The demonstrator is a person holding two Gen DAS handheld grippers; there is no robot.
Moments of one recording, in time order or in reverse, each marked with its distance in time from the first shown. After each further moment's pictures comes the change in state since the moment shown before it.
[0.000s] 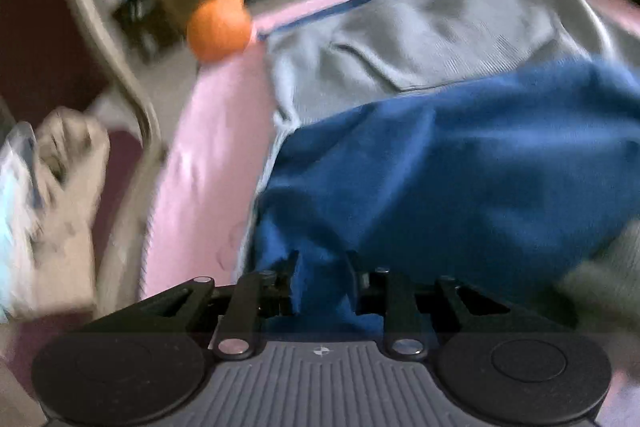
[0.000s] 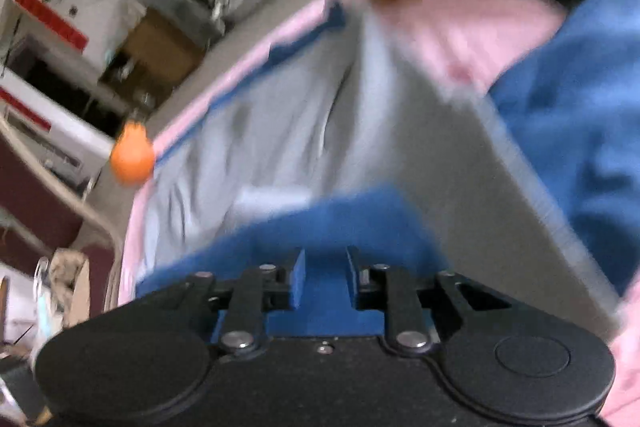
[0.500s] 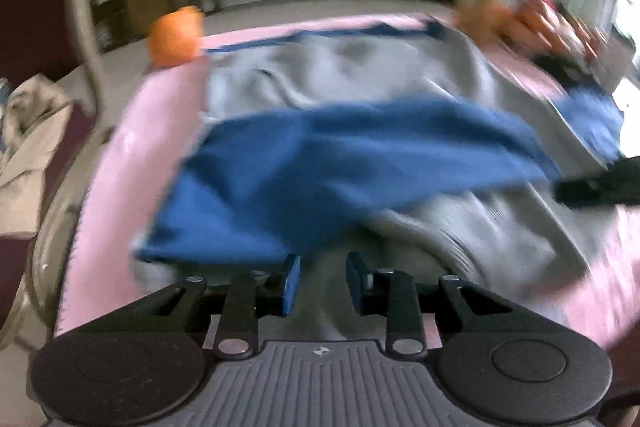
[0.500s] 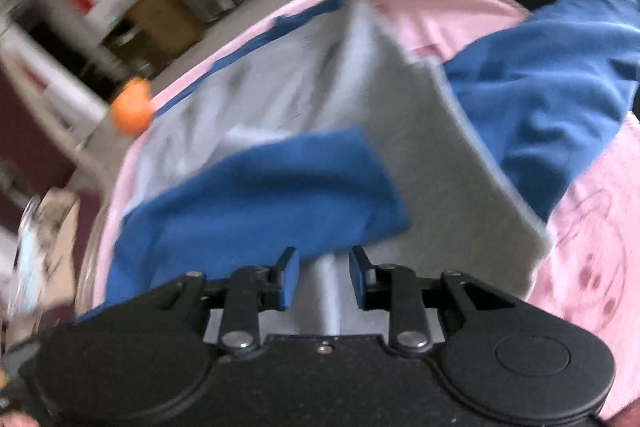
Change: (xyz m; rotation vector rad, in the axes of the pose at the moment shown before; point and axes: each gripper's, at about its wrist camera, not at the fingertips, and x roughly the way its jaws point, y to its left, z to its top) left arm -0.084 -0.023 -0.046 -0.139 -0.101 -0.300; right arm -0.064 -0.004 -0.058 -0.162 -0.020 -0.015
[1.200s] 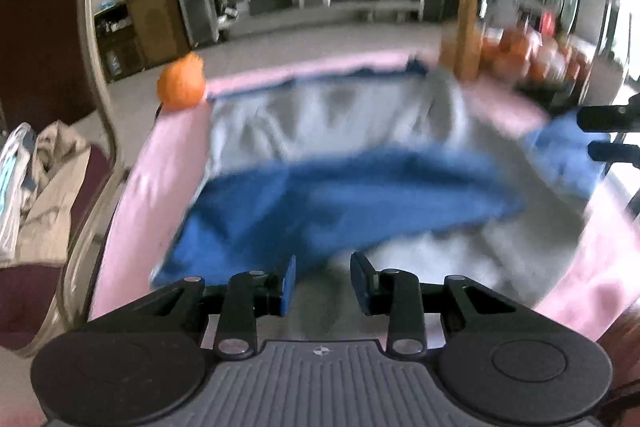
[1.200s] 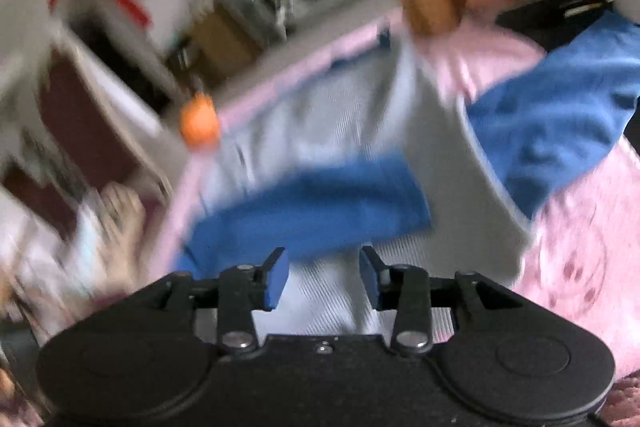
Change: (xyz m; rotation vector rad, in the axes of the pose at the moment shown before) left arm -0.064 -0.020 0.031 -0.044 -0.100 0.016; right arm -0.092 -0.014 0.015 0.052 -0.191 0.178
